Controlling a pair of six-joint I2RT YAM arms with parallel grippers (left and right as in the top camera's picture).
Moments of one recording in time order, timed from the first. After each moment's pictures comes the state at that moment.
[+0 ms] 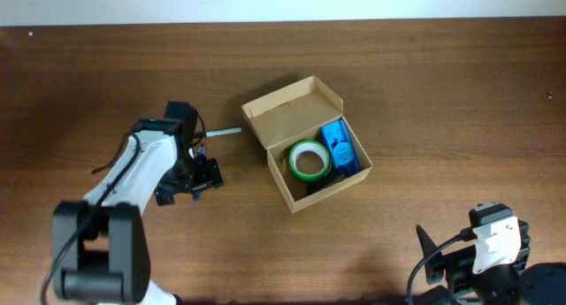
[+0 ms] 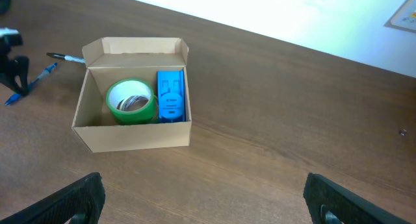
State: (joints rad) left arm -0.10 1.76 1.12 -1.04 0.02 -0.42; right arm 0.42 0.41 1.11 -1.21 0.18 -0.03
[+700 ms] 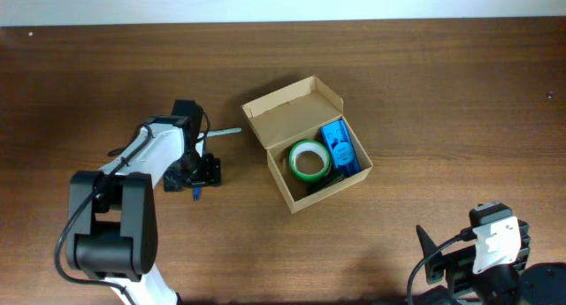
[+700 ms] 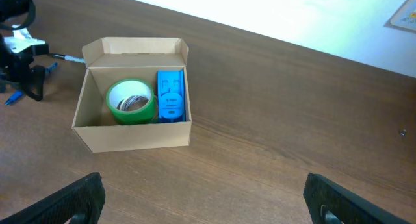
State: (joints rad) left arm -0.10 1.89 1.14 -0.90 0.00 -0.19; right arm 0.42 0.41 1.11 -1.21 0.18 -0.03
